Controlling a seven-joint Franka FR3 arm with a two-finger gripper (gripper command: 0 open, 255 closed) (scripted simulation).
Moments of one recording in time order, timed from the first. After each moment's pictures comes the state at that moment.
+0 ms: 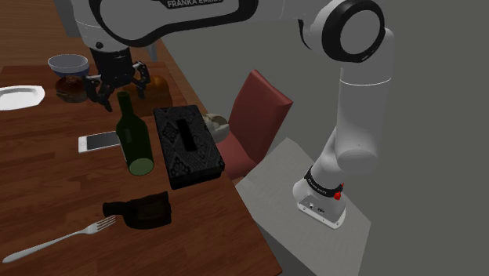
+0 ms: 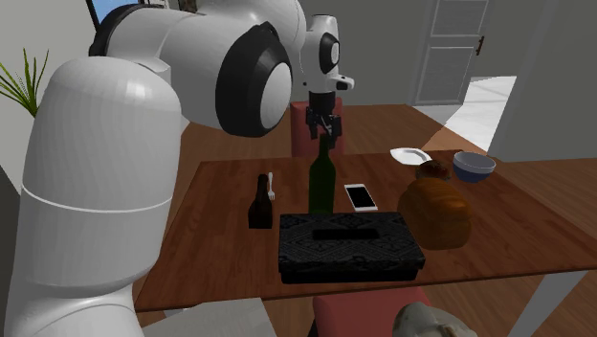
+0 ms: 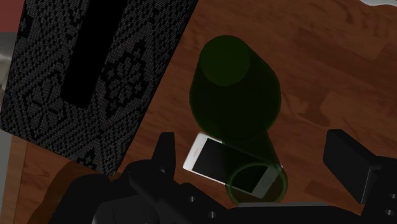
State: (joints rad) arm 0.28 0.43 0.46 -1.44 -0.25 1.83 0.71
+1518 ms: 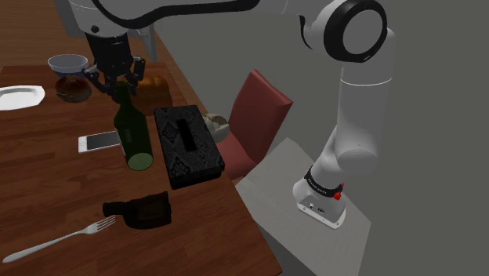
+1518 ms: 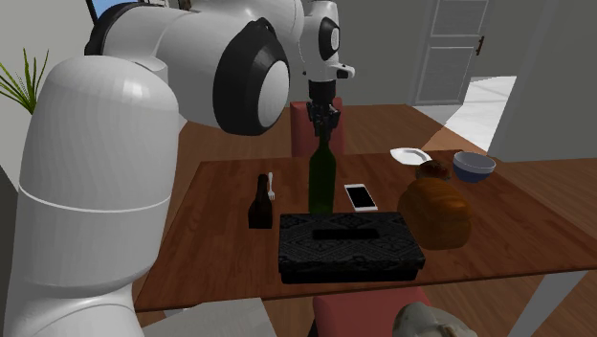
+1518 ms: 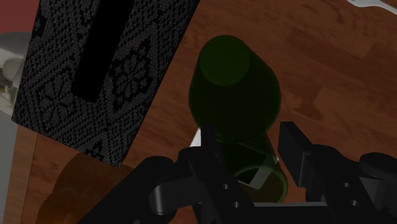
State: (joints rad) arm 0.29 0.42 0.46 -1.38 -0.24 1.76 0.70
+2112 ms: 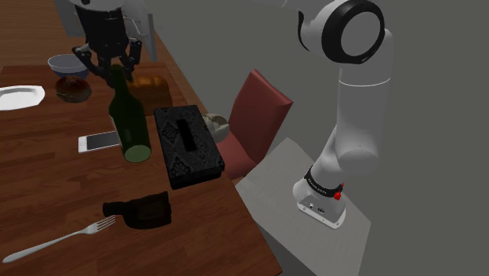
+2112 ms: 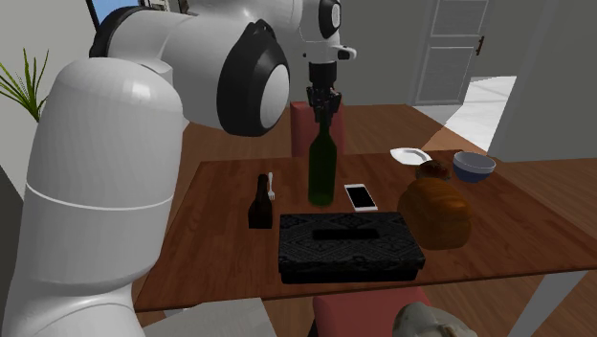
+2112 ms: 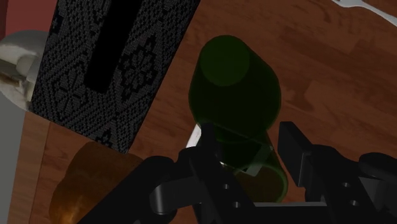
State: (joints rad) arm 0.31 0.44 0.46 -1.23 -0.25 1.63 0.70
